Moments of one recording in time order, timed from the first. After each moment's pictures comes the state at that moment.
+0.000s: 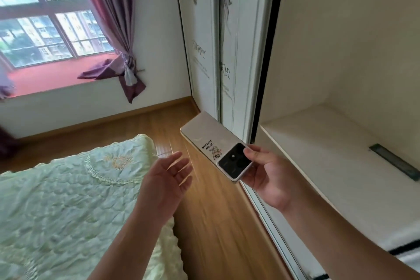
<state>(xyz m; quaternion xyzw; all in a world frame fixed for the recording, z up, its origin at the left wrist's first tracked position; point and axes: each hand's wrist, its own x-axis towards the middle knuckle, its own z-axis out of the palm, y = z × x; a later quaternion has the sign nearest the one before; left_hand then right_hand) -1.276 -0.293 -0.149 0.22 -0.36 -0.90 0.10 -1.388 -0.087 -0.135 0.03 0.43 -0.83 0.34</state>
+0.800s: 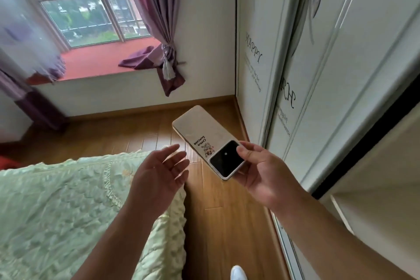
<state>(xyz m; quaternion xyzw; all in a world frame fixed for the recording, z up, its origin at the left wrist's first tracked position) -1.566 -0.517 -0.160 0.31 -0.37 -0.85 0.21 -1.716 -0.347 -0.155 0.01 0.41 -0.77 0.49</state>
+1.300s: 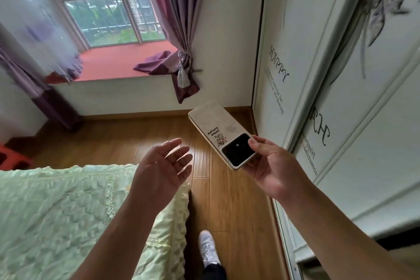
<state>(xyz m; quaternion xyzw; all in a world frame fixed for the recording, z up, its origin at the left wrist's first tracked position) -1.659 -0.633 -0.152 0.28 -0.35 -0.86 0.24 -1.845 -0.470 -0.155 -0.01 0.39 -0.77 0.50</state>
